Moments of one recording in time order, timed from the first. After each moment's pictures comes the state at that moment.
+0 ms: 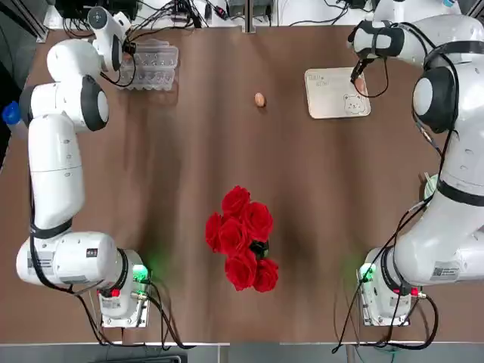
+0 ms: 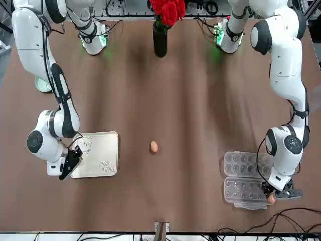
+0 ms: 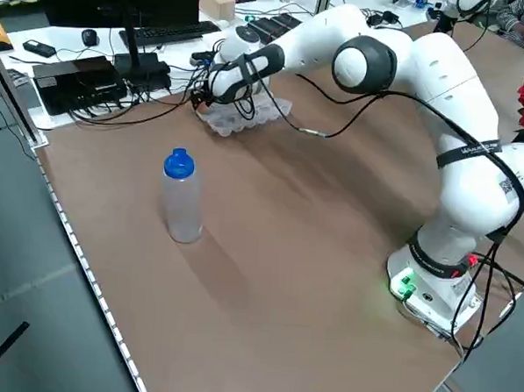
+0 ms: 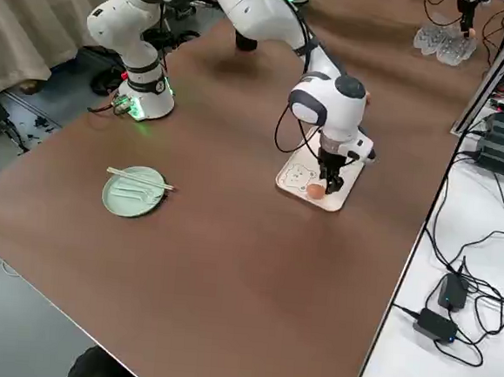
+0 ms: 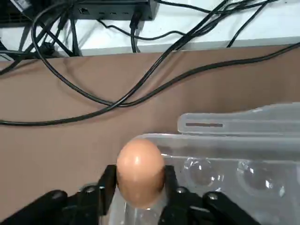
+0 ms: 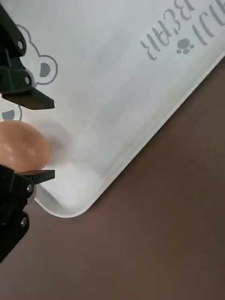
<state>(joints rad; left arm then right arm) 0.02 1.01 0.15 -1.30 0.04 2.82 0.02 0.04 0.71 -0.06 -1.61 0.05 2.35 -0.81</state>
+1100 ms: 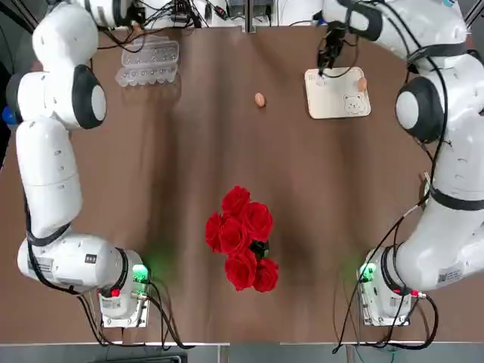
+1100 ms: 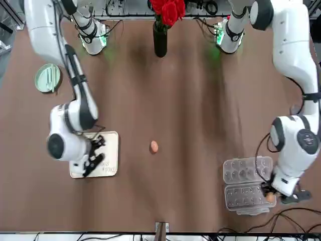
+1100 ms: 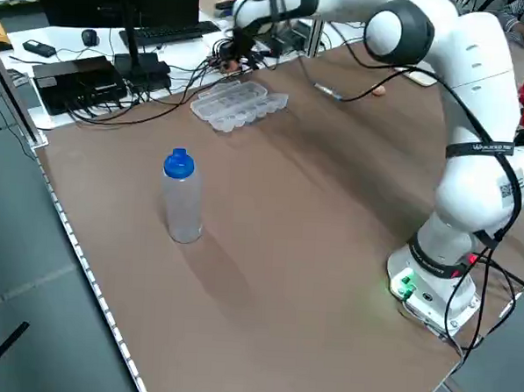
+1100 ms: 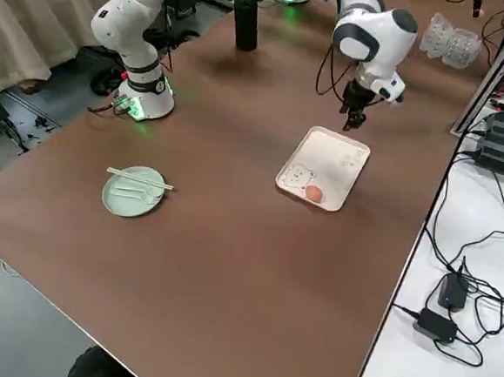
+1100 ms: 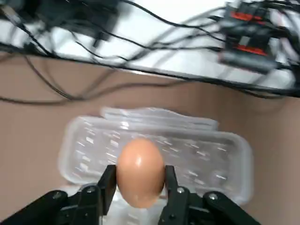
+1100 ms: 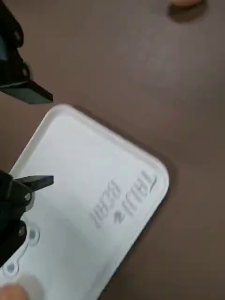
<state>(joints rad) -0.16 0.77 0.13 -1.27 0.02 2.38 -0.30 0.29 0.69 0.00 -1.36 0.10 1.87 -0.34</state>
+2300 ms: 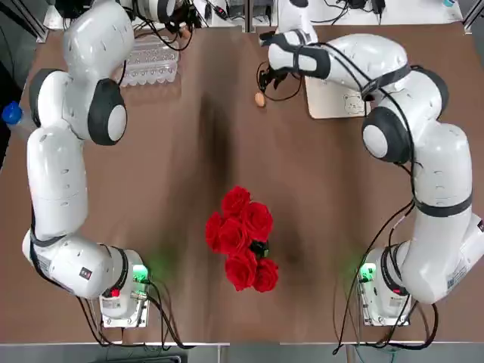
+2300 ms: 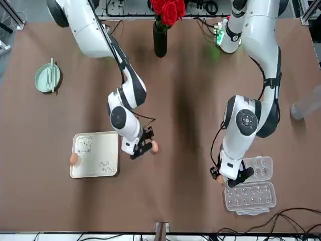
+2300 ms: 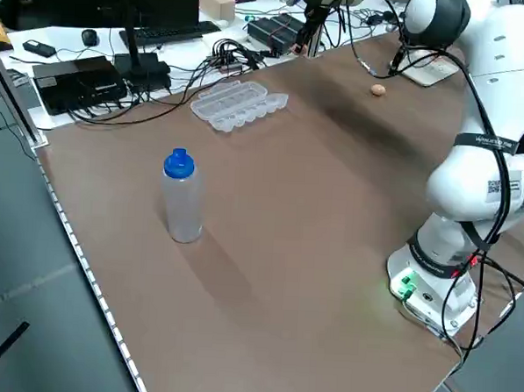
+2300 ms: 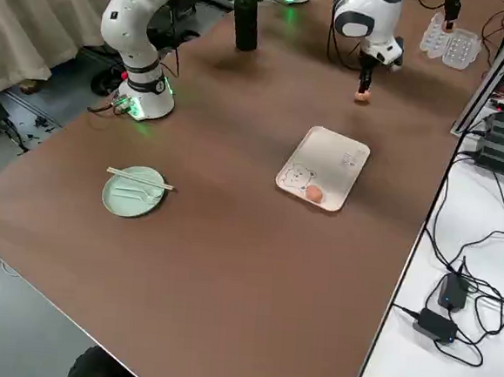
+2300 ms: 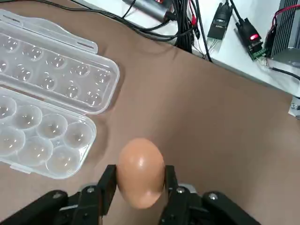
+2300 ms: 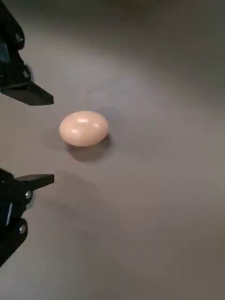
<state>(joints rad) -0.42 0.70 0.13 -1.29 0.01 2.24 -0.73 0.57 0.80 0.00 -1.37 0.25 2.27 0.03</state>
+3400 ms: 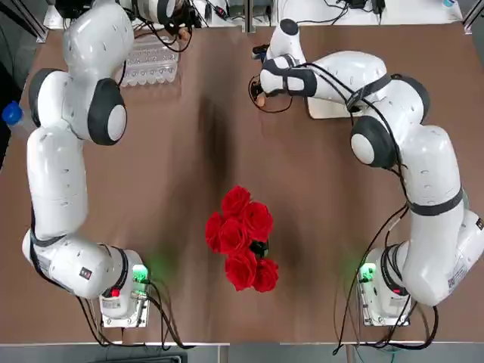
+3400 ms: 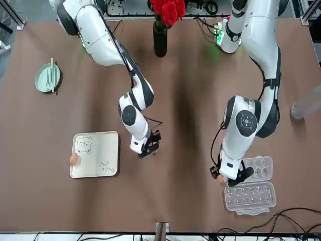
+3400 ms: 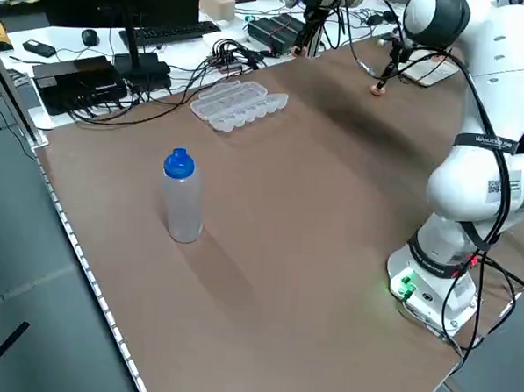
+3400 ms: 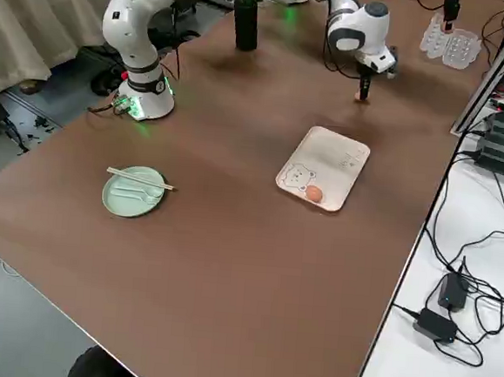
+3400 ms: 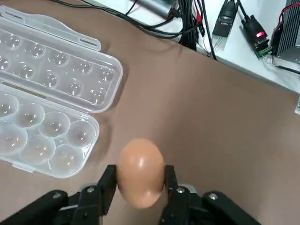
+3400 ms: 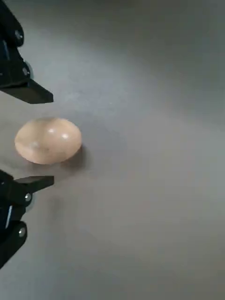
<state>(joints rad) -0.42 0.70 0.13 -1.30 0.01 2.24 -0.73 0.61 0.89 0.00 -1.37 0.25 2.46 0.08</state>
